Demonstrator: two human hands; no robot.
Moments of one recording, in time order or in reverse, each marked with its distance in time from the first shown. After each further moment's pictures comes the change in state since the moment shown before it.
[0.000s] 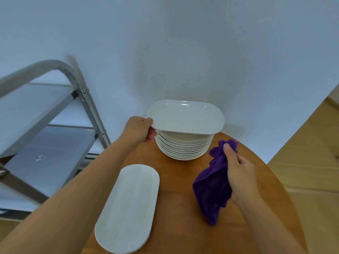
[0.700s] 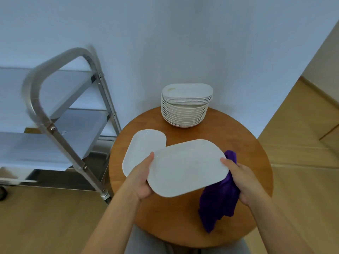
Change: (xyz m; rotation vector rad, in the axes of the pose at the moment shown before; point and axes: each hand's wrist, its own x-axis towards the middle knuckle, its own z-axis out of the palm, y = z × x) left_hand -0.228 -0.088 -0.021 -0.783 -0.223 -0.594; right_hand -0.137 0.037 -0.074 -0.085 -0.119 0.263
